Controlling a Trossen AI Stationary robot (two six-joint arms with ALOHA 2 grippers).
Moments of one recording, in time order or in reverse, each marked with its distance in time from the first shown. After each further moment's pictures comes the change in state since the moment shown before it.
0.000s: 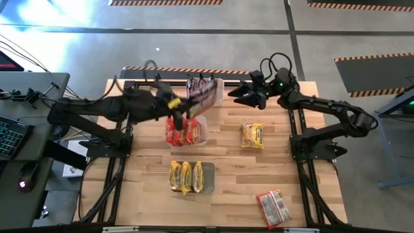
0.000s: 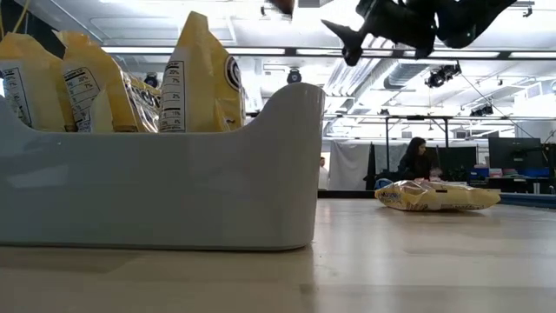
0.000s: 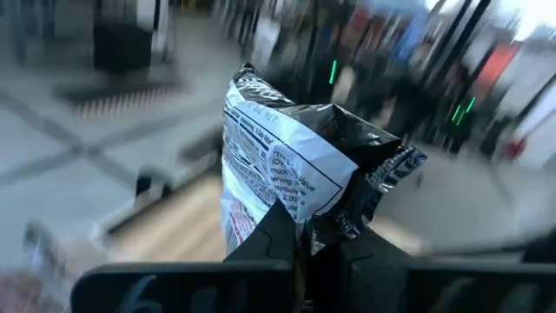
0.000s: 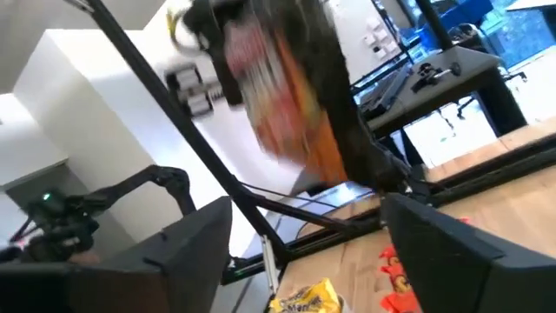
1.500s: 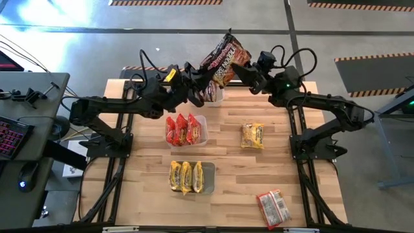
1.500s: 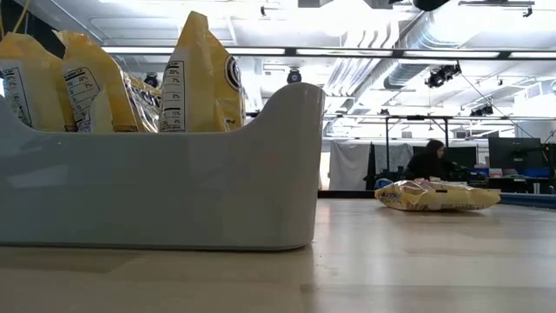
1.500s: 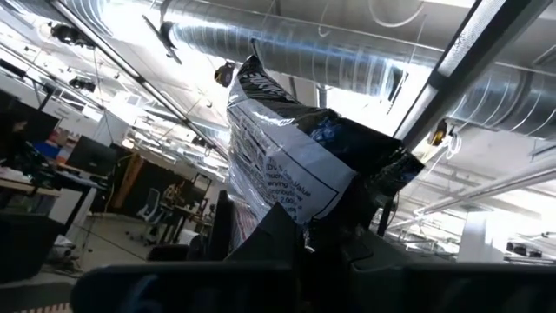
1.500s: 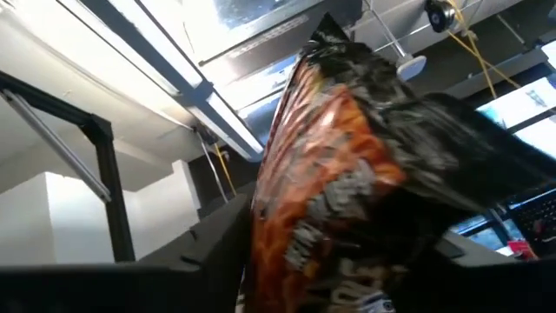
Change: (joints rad) left arm 0.187 0.321 0.003 1.102 0.197 0.125; right arm 0.212 0.116 0.336 0.280 0.643 -0.086
